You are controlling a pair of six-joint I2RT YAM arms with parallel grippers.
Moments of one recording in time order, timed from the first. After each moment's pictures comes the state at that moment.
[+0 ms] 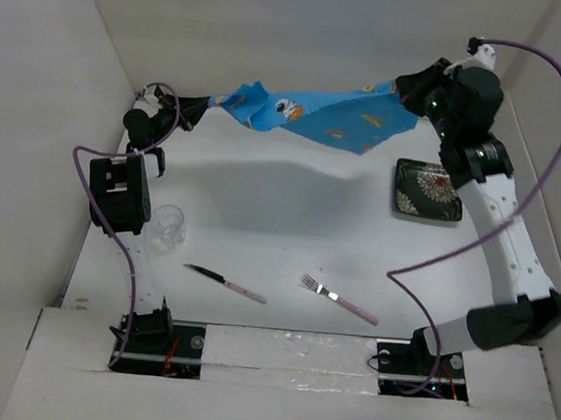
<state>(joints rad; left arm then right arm) 0.19 2.08 1.28 1.15 0.88 -2.00 0.27 1.38 1.67 -0.29 0.07 0.57</state>
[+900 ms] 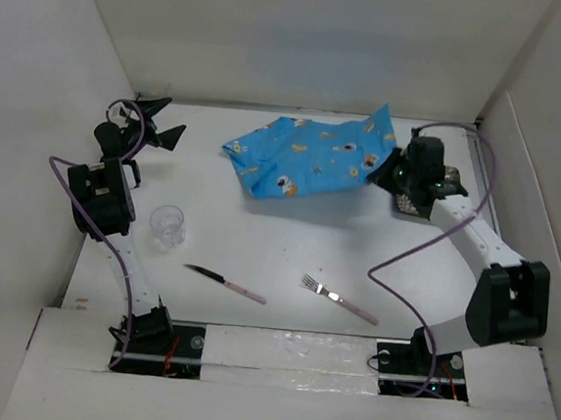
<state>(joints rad) 0.35 2.14 1.20 1.10 0.84 -1.96 0.20 1.41 1.19 -0.25 -0.16 0.59</state>
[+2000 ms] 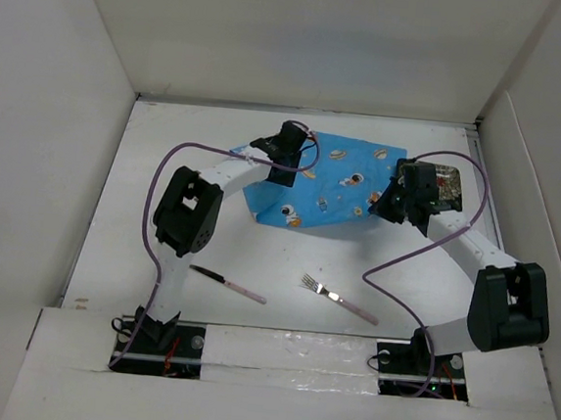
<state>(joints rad) -0.58 2.12 1.69 -0.56 -0.24 -0.29 0.20 1.43 0.91 -0.28 -0.14 0.61</state>
